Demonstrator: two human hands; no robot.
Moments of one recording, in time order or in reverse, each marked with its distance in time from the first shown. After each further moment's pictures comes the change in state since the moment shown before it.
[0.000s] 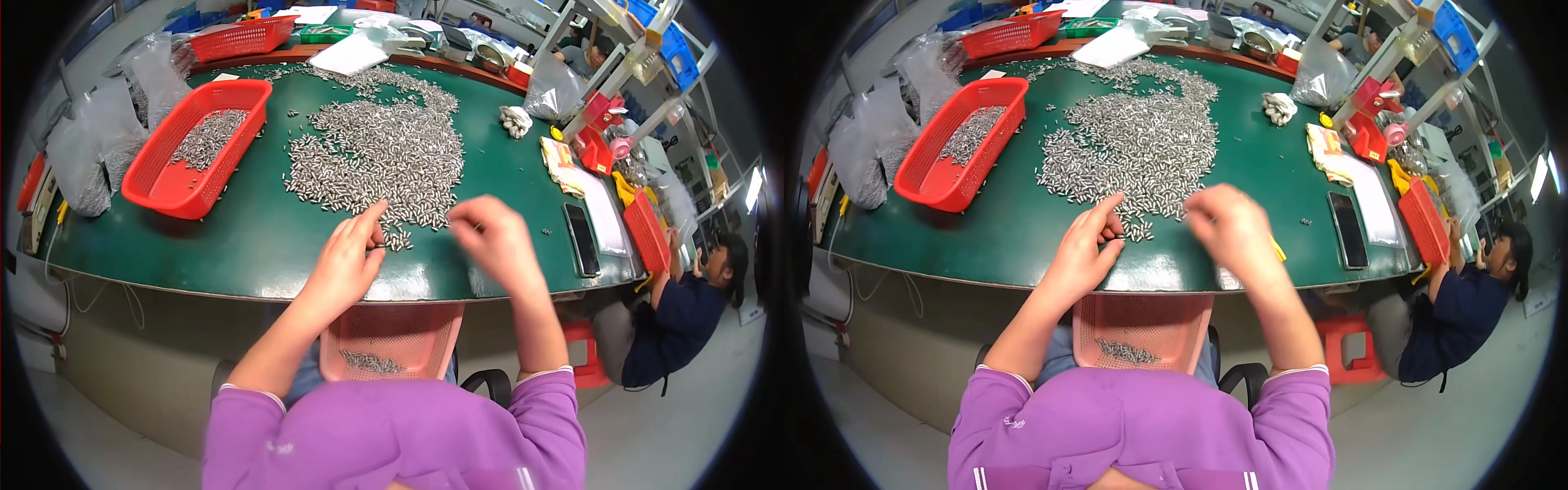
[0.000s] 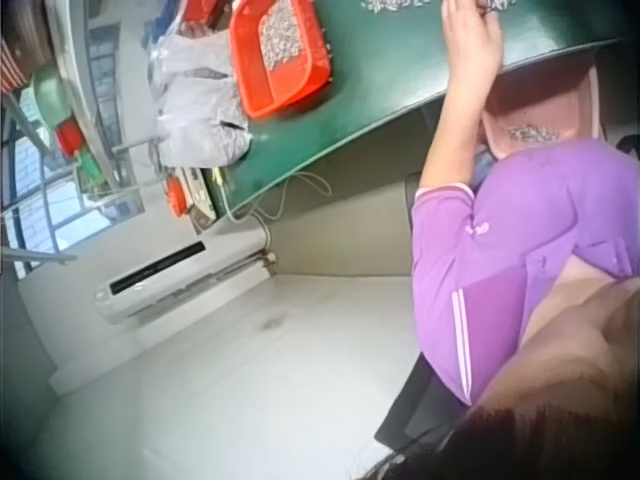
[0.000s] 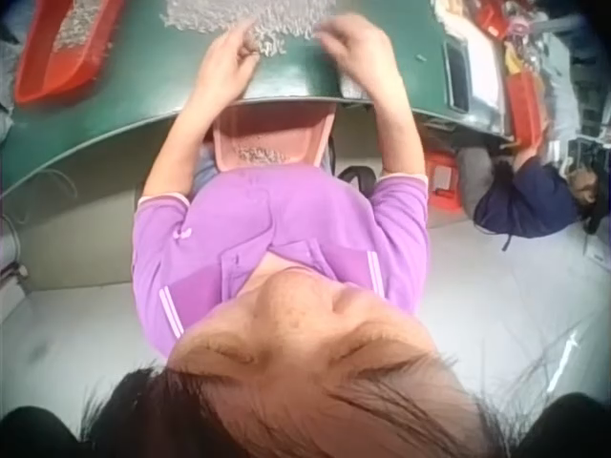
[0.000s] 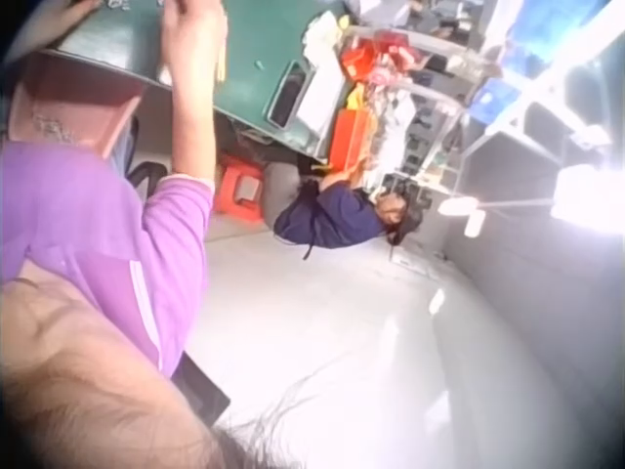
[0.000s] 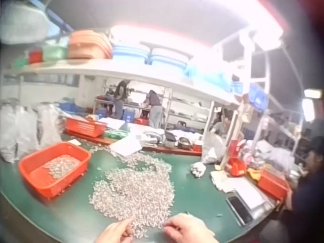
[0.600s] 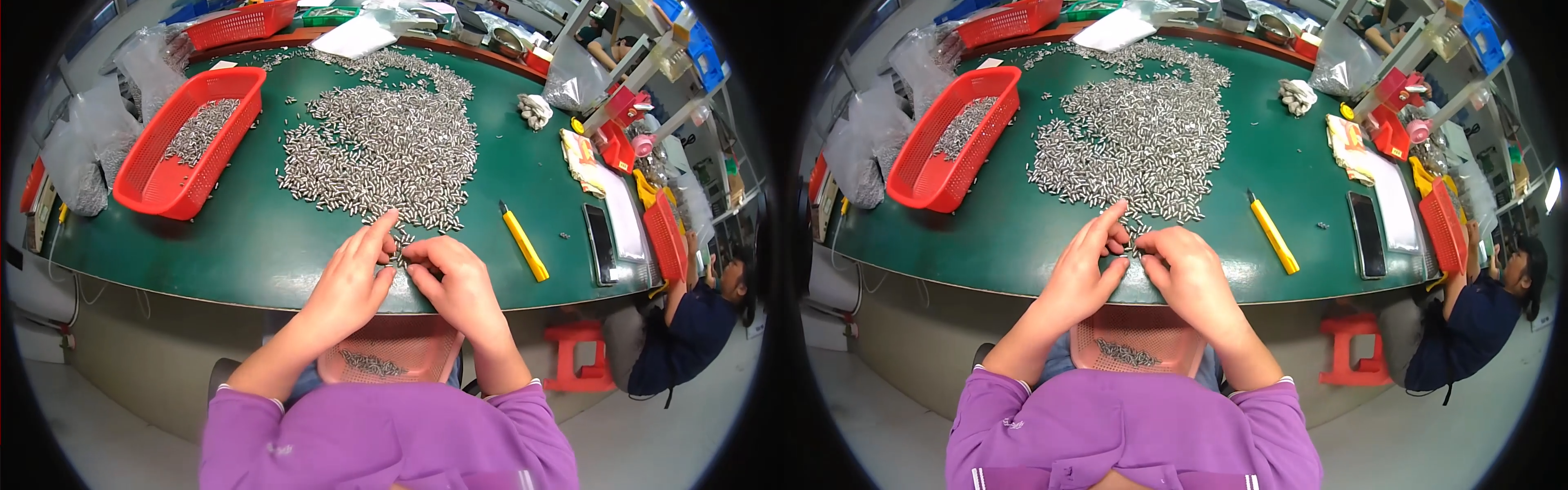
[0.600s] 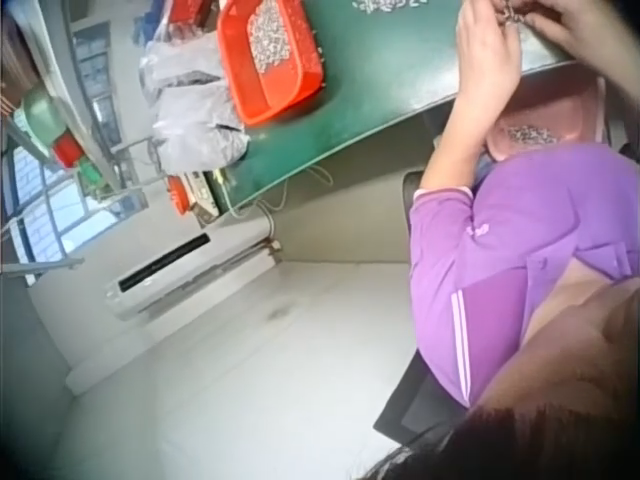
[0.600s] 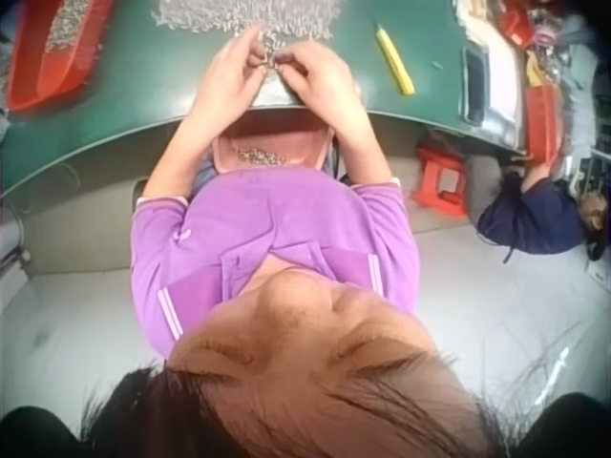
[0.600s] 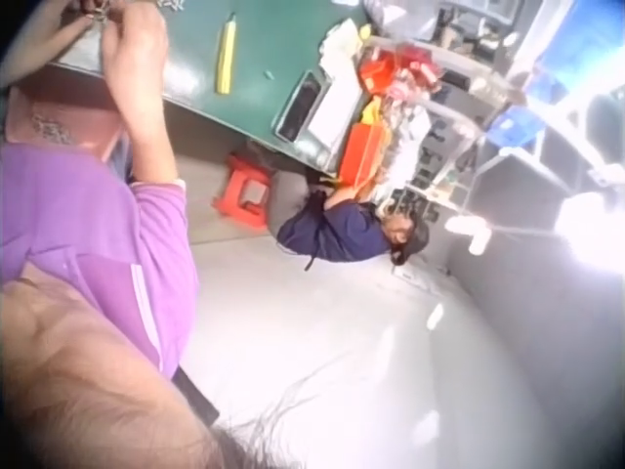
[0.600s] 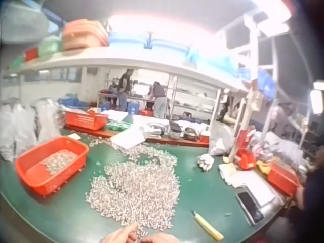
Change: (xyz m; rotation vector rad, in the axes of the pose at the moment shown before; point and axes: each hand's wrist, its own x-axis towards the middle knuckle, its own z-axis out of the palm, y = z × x) left_hand -0.005 0.022 0.006 -0.029 -0.096 -0.093; right_hand -0.031 -0.026 0.053 0.265 -0.066 0.097
